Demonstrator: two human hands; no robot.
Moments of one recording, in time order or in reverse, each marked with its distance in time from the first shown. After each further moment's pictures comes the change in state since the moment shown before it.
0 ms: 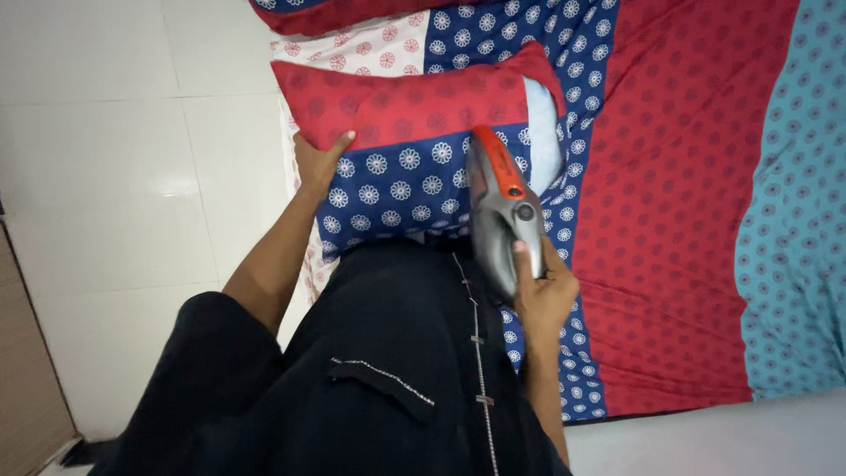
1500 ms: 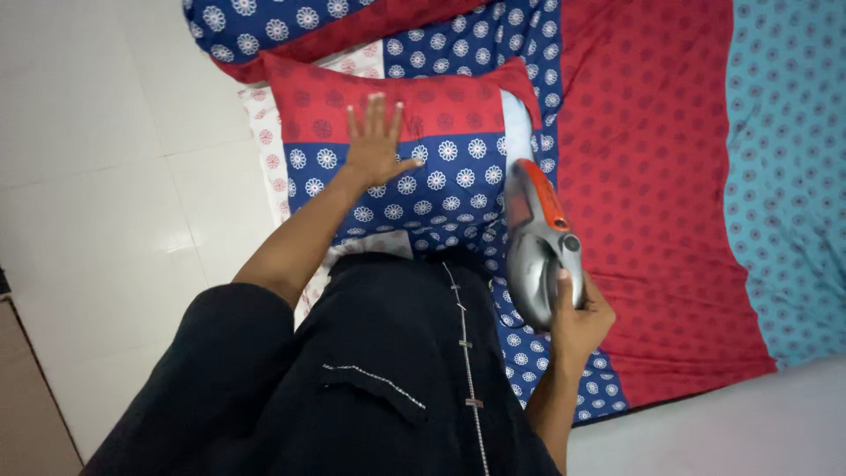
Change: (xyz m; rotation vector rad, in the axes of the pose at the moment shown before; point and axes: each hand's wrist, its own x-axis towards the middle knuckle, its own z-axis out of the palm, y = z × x) left_hand -0.014 0.110 0.120 1.127 -0.677 0.715; right_hand -0.026 0.082 -0.053 0.073 0.333 0.126
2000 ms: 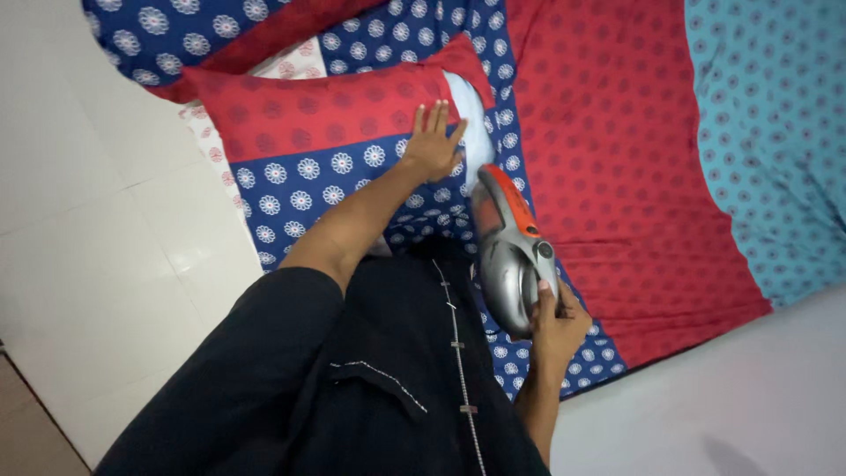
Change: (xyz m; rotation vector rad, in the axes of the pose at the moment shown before) left_hand 0.084 0.151 0.070 0.079 0.061 0.399; right_hand -0.031 0.014 -0.024 0.166 0.093 0.326
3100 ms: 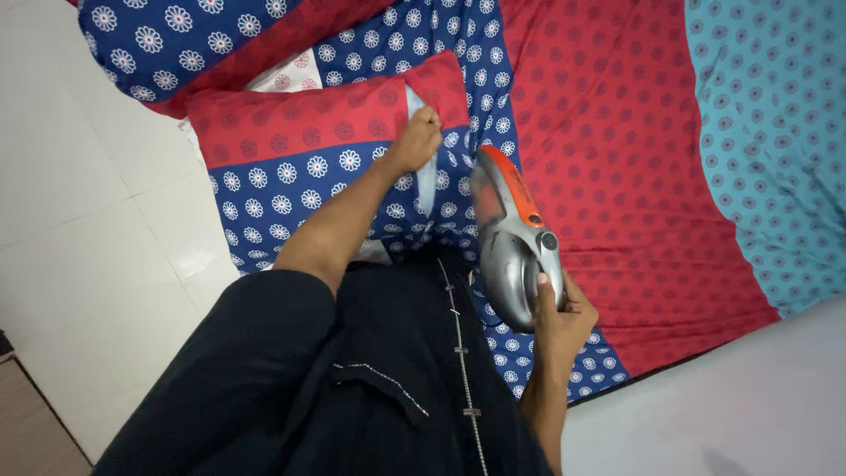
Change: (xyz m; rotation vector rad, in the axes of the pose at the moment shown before) left_hand 0.018 -0.063 0.037 -0.623 0.444 0.244; right_hand 0.027 -0.021 0.005 -0.017 -0.029 -0.052
